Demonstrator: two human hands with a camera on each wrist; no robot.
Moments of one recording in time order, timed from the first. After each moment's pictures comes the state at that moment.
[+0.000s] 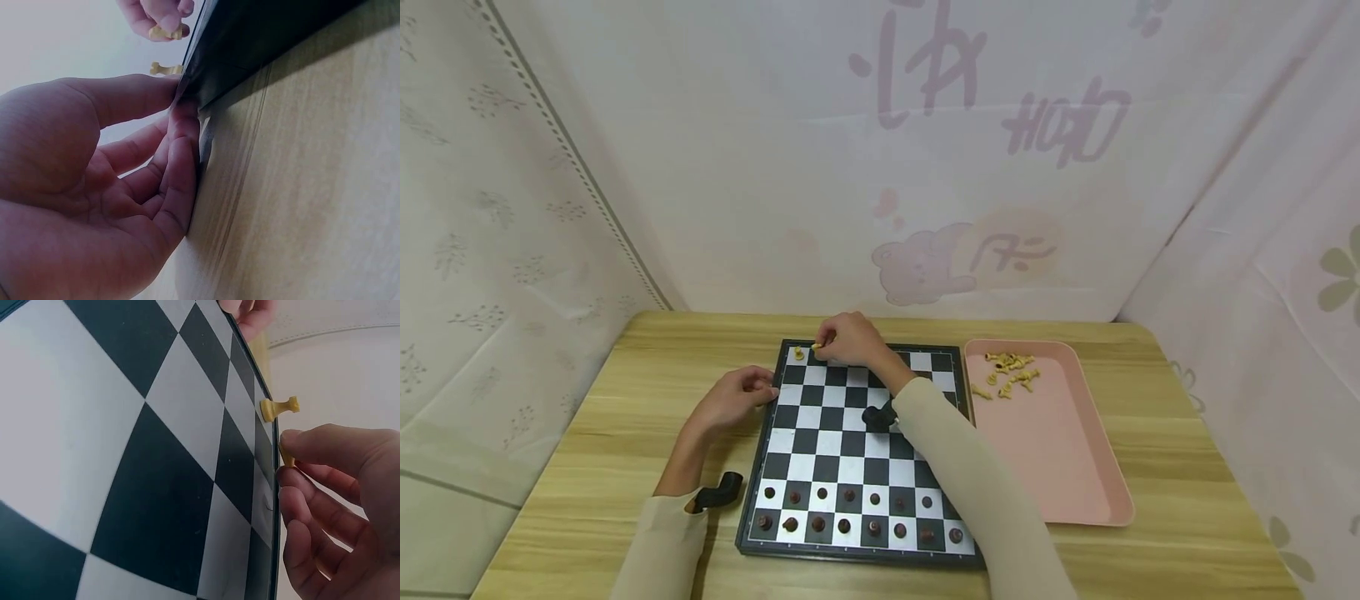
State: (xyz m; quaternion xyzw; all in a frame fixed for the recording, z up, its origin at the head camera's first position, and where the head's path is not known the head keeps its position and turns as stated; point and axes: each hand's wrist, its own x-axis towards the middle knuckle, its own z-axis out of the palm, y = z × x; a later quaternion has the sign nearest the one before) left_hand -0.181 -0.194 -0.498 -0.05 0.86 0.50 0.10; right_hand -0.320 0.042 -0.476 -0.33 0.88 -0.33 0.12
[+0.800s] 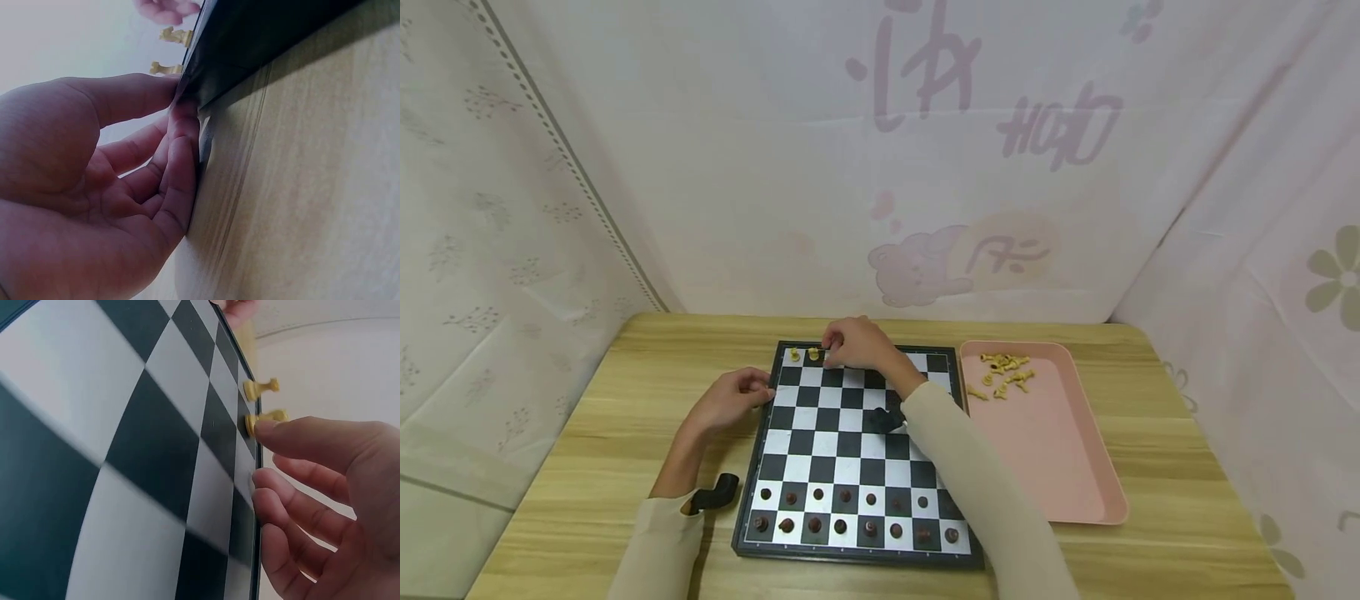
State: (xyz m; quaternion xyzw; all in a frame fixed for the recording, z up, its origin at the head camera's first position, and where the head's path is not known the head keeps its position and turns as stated) left_hand -0.183 -0.195 -0.503 -0.05 0.86 0.49 0.09; right_hand -0.320 0.063 -0.476 -0.32 0.88 -0.32 0.15
